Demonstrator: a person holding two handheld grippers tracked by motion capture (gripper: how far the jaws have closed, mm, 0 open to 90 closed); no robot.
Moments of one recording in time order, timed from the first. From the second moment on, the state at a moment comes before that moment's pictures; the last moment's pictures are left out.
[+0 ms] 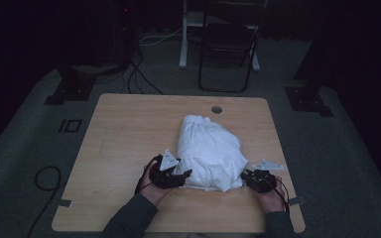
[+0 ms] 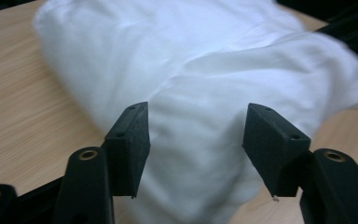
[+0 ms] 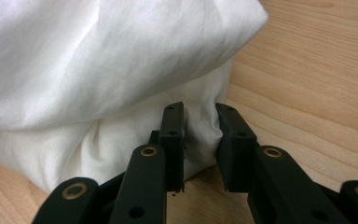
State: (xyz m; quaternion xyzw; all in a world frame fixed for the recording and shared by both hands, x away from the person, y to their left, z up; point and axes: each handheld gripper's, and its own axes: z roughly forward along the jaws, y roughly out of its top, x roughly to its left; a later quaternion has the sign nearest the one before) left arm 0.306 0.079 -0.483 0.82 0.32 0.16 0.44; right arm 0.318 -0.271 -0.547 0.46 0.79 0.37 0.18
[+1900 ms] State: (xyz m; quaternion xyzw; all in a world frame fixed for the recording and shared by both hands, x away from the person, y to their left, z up) left arm 0.300 0.202 -0.508 0.74 0.50 0.16 0.41; right arm 0.318 -0.276 -0.548 0.46 0.79 0.38 0.17
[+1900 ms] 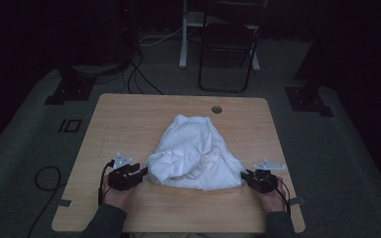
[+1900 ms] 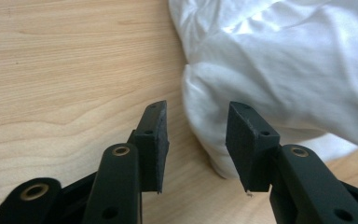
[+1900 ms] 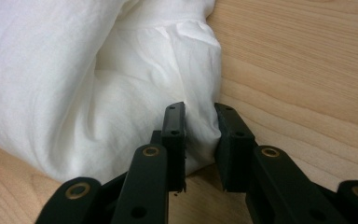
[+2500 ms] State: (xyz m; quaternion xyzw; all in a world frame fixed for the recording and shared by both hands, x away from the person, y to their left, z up) left arm 0.258 0.186 -0.463 0.75 0.45 0.16 0.47; right arm 0.317 -0.277 -0.548 0.46 0.78 0.38 0.17
